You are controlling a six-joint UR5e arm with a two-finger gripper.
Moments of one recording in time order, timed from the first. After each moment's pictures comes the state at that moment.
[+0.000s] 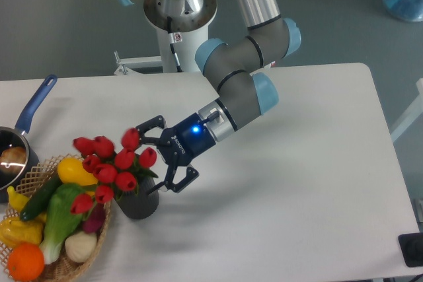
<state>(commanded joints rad) 2.54 -1.92 -1.92 -0.79 0.31 1.34</state>
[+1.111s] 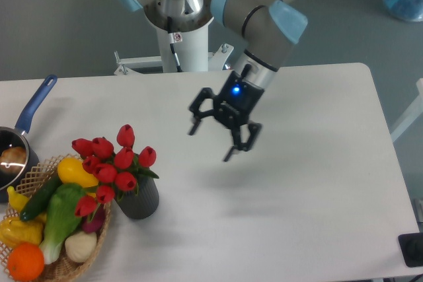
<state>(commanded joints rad) 2.72 -1.74 -1.85 -0.83 1.22 1.32</state>
